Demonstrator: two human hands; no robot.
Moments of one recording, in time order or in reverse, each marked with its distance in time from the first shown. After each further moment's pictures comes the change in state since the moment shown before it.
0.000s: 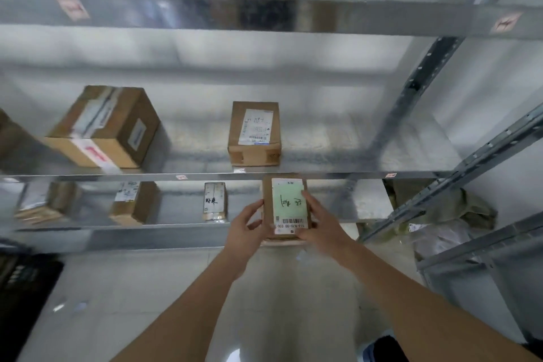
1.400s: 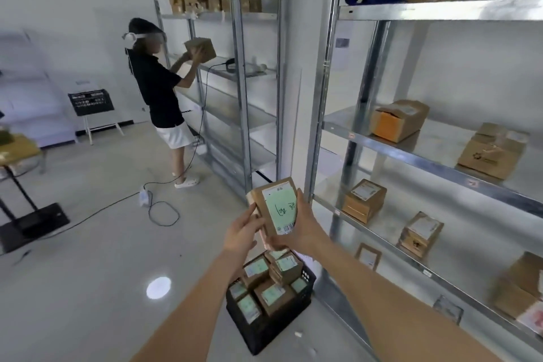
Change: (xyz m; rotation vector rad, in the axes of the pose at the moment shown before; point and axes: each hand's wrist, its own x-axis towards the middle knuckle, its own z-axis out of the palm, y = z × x) left_hand -0.524 0.154 -0.816 -0.316 0.906 0.267; right_hand -0.259 -0.472 0.890 -0.483 -0.569 -0.815
